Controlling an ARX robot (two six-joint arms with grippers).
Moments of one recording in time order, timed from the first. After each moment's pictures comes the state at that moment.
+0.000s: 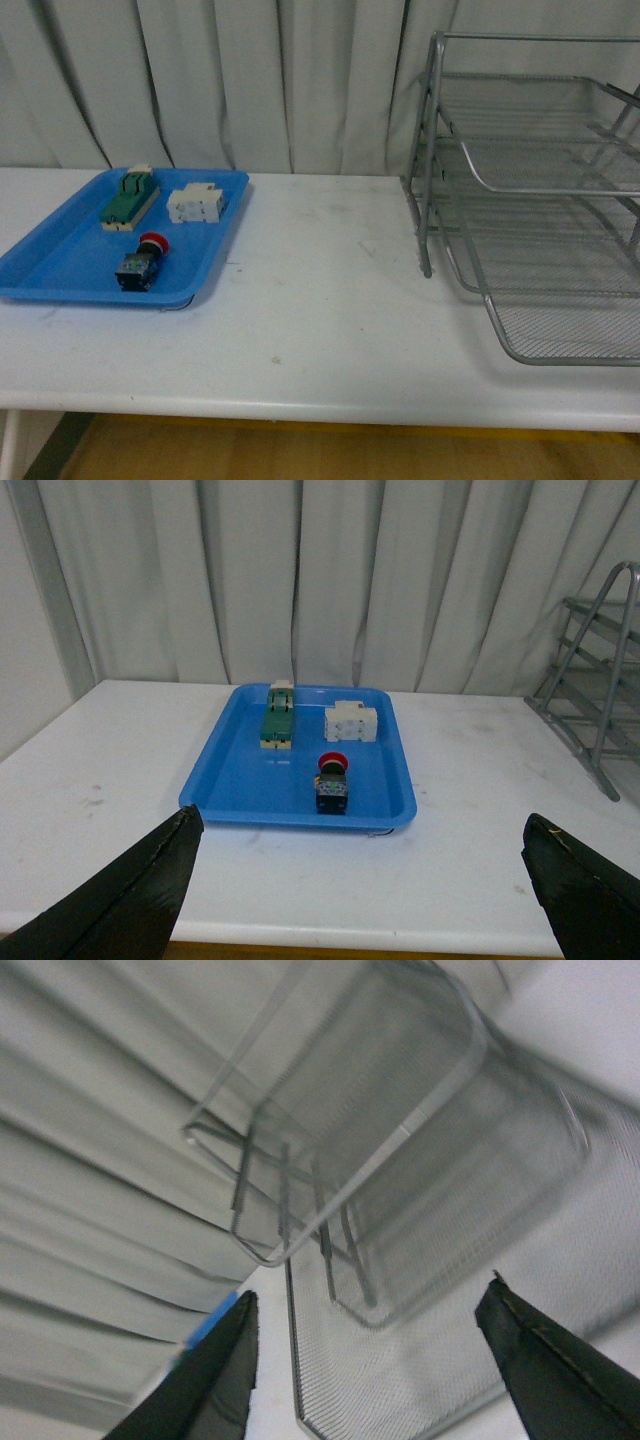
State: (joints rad) left arm 0.00 0.01 0.01 0.00 0.00 -0.01; right arm -0.19 1.23 0.11 1.04 -0.20 0.78
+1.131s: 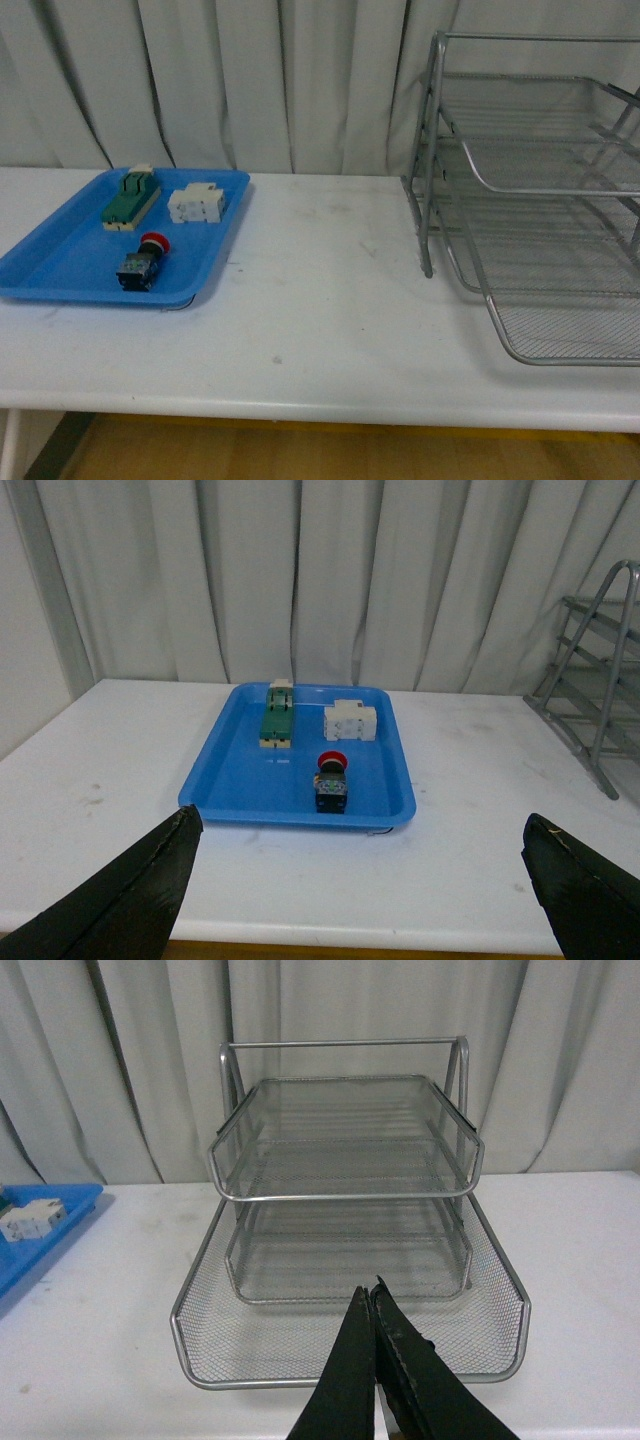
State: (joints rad) left arm 0.00 0.01 0.01 0.00 0.00 -0.01; right arm 0.00 0.32 0.01 0.32 0.00 0.01
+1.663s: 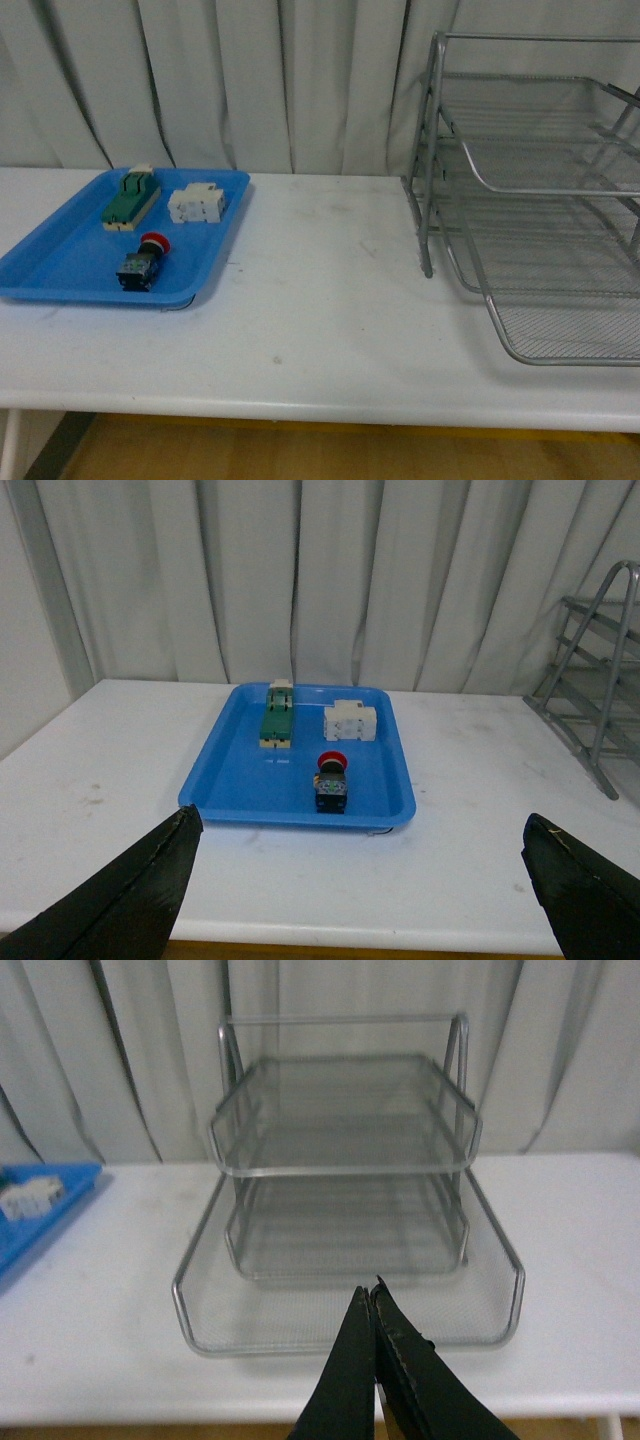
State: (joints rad) left arm 0.00 0.01 0.01 0.00 0.00 -0.01; right arm 0.00 0.16 0.01 0.16 0.00 0.01
